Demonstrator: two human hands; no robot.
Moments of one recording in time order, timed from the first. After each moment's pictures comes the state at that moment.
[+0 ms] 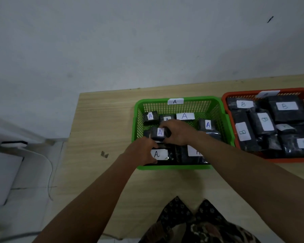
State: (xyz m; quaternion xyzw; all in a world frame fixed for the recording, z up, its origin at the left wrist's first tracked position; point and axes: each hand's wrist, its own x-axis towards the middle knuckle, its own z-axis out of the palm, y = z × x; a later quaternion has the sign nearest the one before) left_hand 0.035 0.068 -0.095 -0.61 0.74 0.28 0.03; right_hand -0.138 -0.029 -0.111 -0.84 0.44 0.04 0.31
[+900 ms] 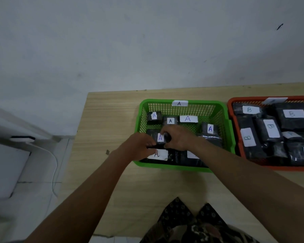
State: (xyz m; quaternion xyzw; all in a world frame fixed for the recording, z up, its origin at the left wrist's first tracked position) left_hand 0.059 0.068 -0.073 -0.63 0.72 0.30 -0.06; right_hand -0.125 -0.017 -0.111 -0.85 0.43 0.05 0.29
